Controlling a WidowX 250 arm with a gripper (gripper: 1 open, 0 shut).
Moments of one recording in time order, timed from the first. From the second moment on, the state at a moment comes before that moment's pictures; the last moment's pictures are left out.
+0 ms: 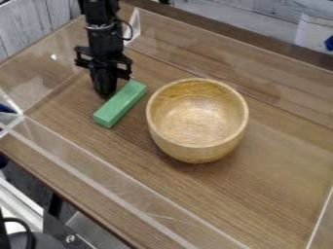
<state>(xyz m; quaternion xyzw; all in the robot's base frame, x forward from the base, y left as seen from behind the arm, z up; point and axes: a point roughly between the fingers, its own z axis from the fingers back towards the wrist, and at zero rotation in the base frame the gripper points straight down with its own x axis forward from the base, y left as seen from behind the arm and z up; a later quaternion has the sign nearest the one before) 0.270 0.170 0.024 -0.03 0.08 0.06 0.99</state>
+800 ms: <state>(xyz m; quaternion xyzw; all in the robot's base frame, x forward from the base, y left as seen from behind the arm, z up) 0.277 0.175 0.024 -0.03 0.08 0.06 0.99</state>
